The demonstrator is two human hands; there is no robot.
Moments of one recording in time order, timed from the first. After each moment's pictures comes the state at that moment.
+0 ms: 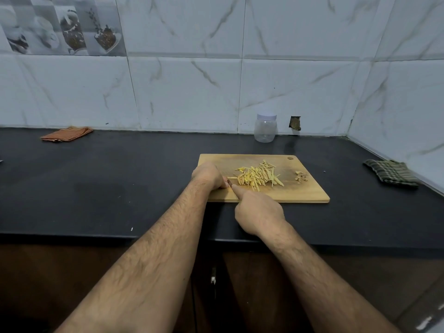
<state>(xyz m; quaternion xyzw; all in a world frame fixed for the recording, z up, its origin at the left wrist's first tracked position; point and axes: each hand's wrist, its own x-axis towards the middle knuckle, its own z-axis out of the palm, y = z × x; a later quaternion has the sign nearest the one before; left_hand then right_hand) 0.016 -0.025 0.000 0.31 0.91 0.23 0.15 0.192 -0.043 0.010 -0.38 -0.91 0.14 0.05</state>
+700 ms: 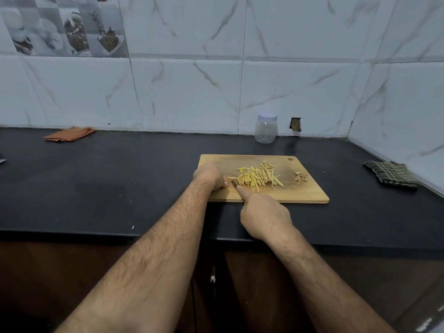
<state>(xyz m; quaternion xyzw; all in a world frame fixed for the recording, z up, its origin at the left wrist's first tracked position) 0.025 -0.031 0.002 0.32 0.91 0.24 0.12 0.207 -0.044 0.010 -0.38 -0.91 0.13 0.05</state>
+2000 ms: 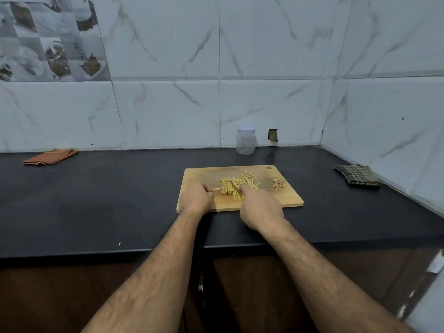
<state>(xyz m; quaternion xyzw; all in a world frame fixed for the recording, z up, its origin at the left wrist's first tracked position) 0.054 -0.048 -0.022 0.31 0.88 0.36 0.05 0.219 -0.008 0.010 -0.40 -0.90 0.08 0.15</state>
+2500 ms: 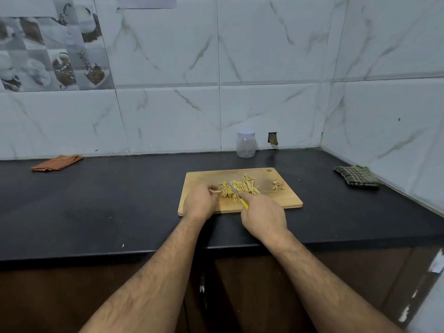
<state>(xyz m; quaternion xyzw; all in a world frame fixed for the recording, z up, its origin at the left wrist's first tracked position) 0.066 -0.051 -0.020 0.37 0.85 0.38 0.02 0.228 -0.003 -0.012 -0.37 -0.89 0.05 0.24</state>
